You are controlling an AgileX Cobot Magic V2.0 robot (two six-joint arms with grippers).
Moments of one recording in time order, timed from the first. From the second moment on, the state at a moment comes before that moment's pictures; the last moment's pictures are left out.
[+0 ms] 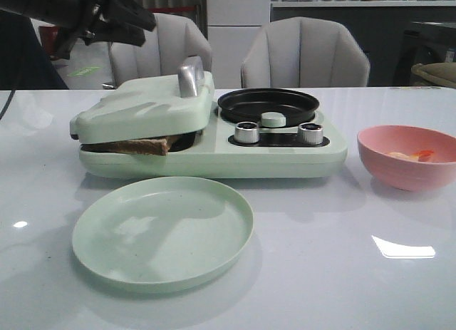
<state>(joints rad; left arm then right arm) -0.15 1.89 -1.37 -1.55 0.75 1.09 0.31 0.13 -0.21 0.10 0.24 -0.04</state>
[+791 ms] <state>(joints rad) -0.30 1.85 -1.37 -1.28 0.52 1.09 0.31 0.13 -0.21 0.10 0.24 -0.04</state>
